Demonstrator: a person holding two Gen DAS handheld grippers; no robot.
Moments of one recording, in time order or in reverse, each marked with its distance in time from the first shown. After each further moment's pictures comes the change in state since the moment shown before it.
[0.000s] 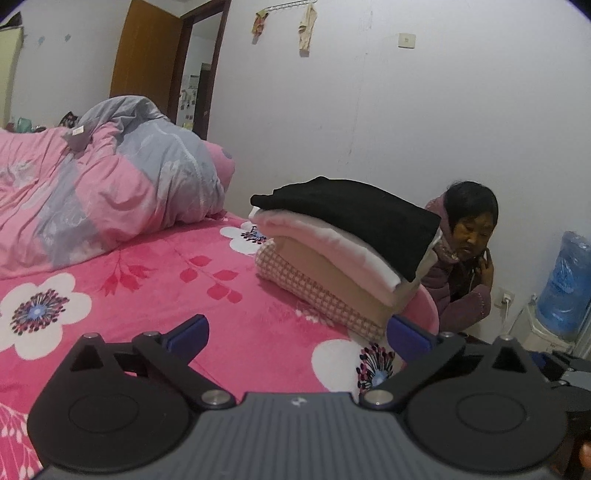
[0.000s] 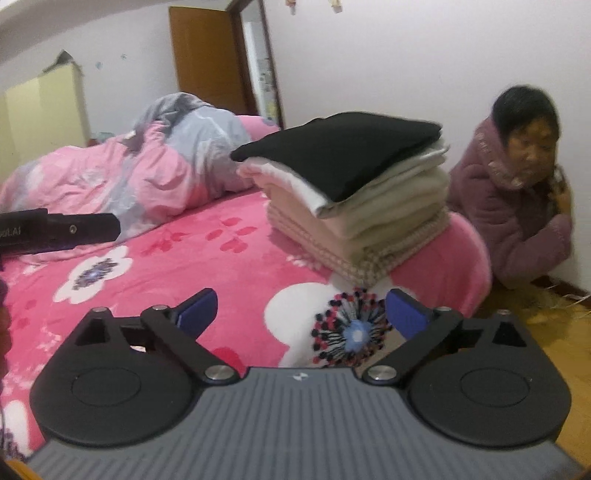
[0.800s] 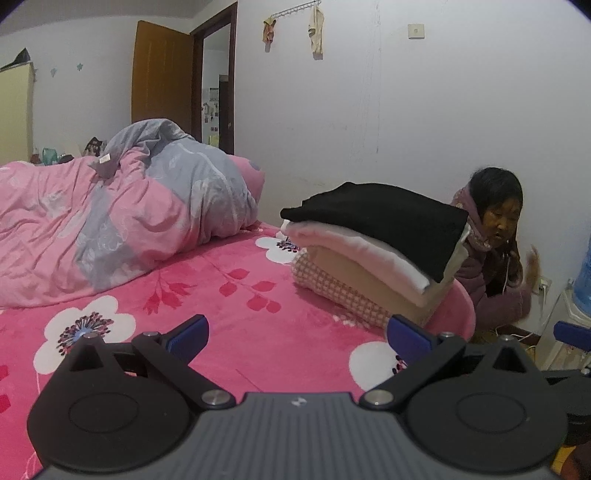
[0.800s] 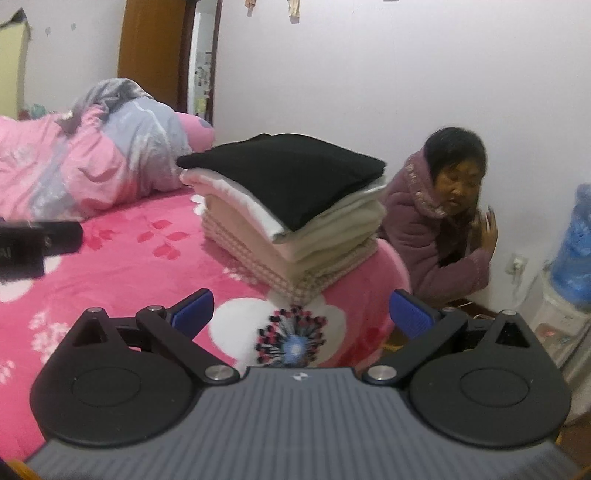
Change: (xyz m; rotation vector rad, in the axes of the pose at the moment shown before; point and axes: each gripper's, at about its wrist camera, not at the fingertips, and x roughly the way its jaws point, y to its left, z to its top) left arm -0.017 -0.015 0.014 0.088 -0.009 0.145; right arm -0.008 0.054 0.018 -0.094 -0.009 -0.319
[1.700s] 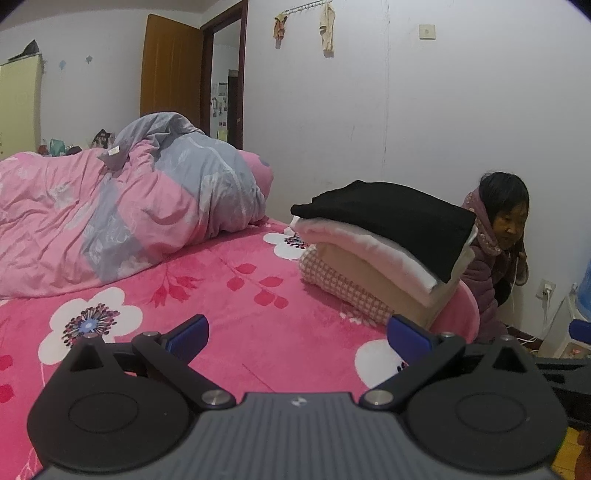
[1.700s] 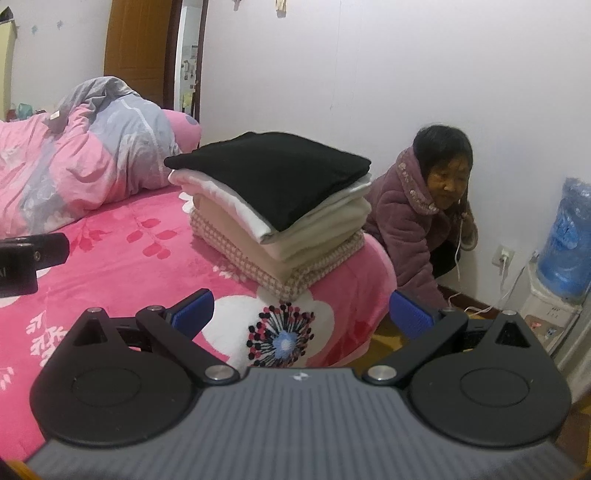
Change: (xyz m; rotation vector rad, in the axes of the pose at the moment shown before) left arm 0.000 0.009 -0.002 -0.028 0.023 0.006; right arm 0.001 0.000 0.012 0.018 0.020 -0.039
